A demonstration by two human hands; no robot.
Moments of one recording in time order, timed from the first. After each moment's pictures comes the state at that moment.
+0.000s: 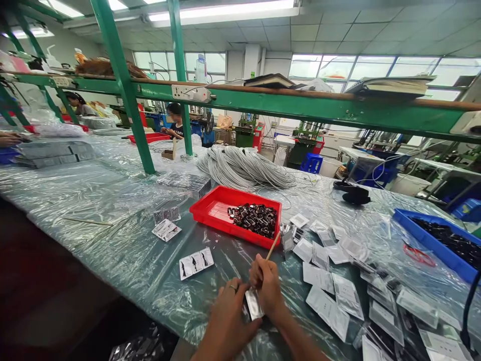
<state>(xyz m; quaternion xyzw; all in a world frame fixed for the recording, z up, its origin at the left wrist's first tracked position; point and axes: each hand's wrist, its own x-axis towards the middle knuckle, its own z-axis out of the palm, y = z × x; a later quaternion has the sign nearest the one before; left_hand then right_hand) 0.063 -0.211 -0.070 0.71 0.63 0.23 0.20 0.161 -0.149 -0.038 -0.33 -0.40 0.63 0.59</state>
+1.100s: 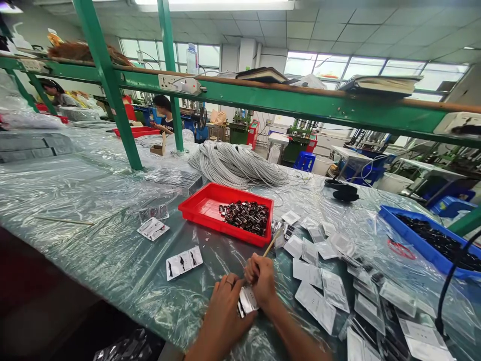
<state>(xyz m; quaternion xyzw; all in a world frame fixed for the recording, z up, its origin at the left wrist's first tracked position) 0.071 -0.201 -0.061 0.74 0.59 0.26 0.18 0.176 -0.137 -0.050 -0.31 -0.38 0.62 0.61</state>
